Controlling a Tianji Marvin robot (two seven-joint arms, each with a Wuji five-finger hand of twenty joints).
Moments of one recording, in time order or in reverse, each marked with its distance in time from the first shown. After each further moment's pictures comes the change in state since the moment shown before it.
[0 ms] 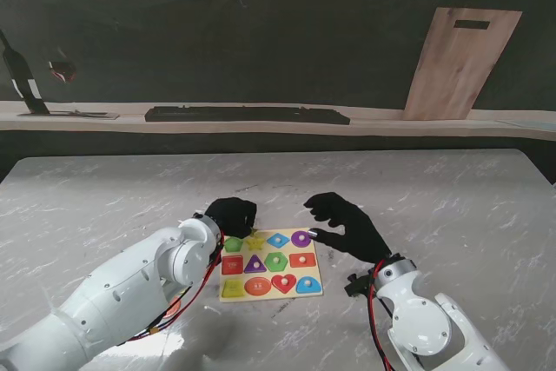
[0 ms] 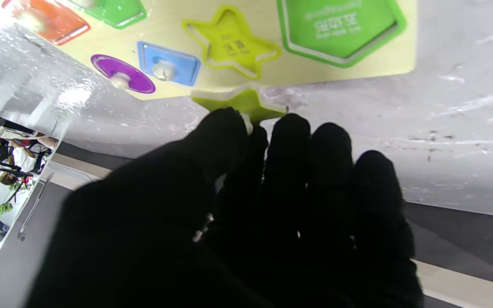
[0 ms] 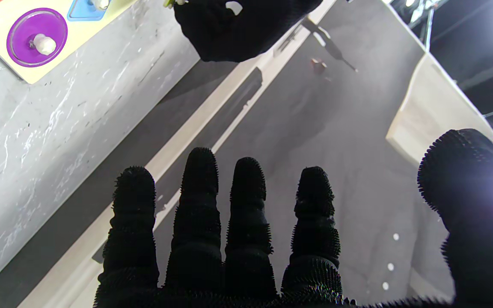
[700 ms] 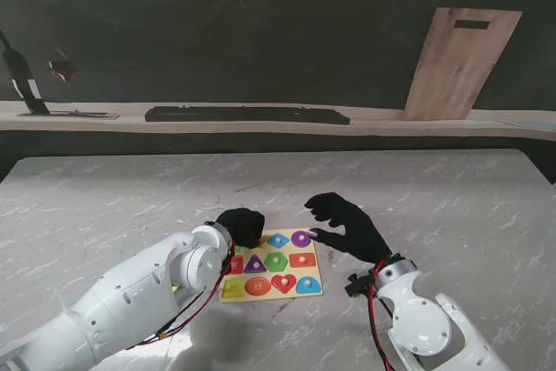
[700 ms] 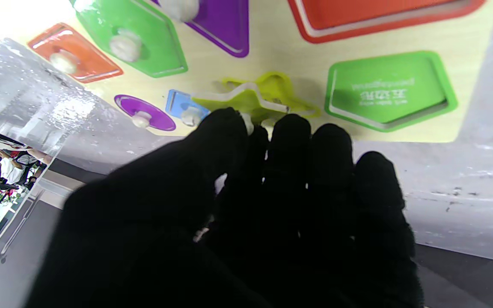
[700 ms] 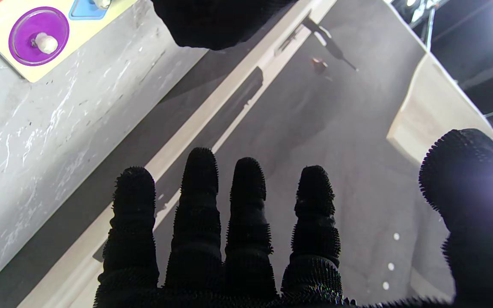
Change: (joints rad) left arm -0.016 -0.025 0.069 0.001 -0.066 0.083 -0.048; right arm -0.001 0.000 0.002 0.001 -0.003 0.000 -0.002; left_hand 0.000 0.001 0.000 0.000 0.000 0.009 0.000 0.001 0.000 0.001 0.013 0.000 0.000 0.003 0.014 0.000 0.000 0.002 0.012 0.013; right_hand 0.000 0.000 -0.010 0.000 0.010 -0.002 0.000 0.001 0.000 0.000 -0.006 0.000 0.000 0.000 0.000 0.000 -0.002 0.000 0.000 0.008
